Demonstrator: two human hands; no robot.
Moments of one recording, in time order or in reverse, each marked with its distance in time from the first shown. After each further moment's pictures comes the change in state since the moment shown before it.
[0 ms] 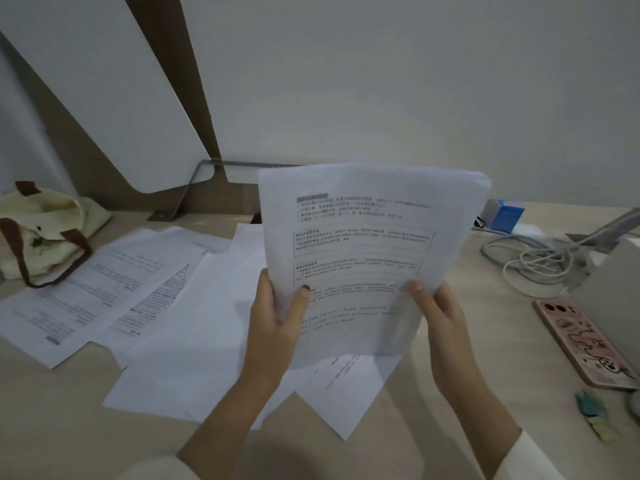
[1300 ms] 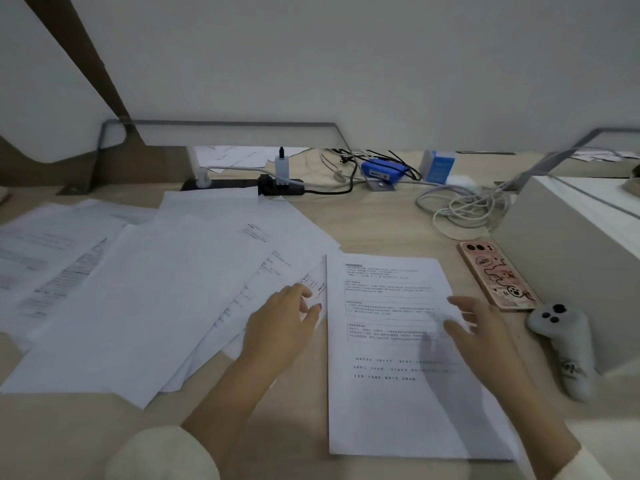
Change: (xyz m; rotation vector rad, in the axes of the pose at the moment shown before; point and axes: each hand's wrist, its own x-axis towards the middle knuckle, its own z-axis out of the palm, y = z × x) left_hand -0.037 -0.052 0.078 0.975 -0.396 -0.127; right_hand -0.051 0.007 -0.151 -0.885 0.165 0.236
